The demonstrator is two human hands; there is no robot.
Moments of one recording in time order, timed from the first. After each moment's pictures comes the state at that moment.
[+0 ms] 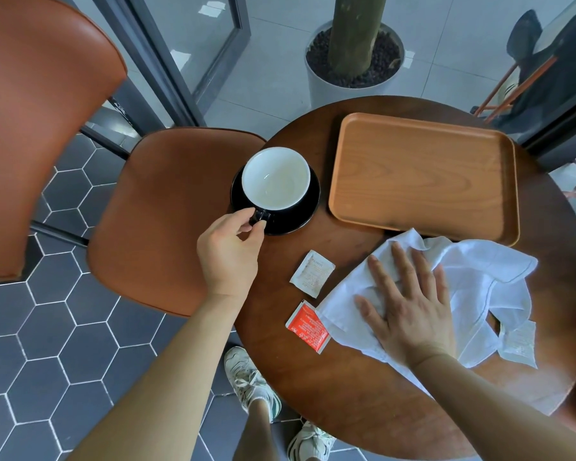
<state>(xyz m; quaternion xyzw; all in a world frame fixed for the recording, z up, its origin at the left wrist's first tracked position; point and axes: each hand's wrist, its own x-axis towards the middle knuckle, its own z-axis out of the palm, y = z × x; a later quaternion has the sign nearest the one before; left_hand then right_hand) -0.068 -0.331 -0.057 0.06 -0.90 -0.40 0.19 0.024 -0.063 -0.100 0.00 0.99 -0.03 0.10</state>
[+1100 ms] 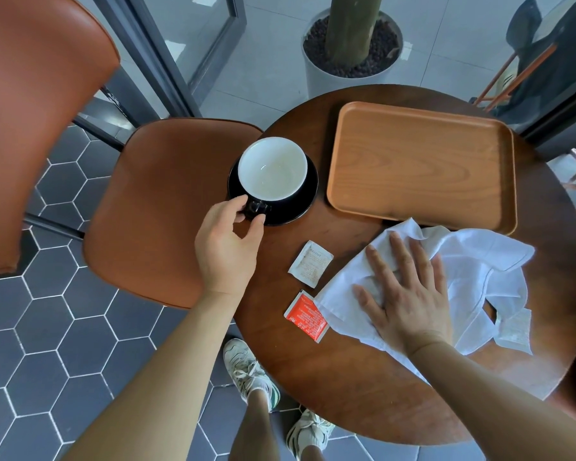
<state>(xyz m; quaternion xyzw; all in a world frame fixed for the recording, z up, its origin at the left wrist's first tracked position) -0.060 -0.335 -0.062 0.04 -0.91 -0.37 0.19 0.024 -0.063 -0.100 -0.01 0.99 -0.03 0.10</state>
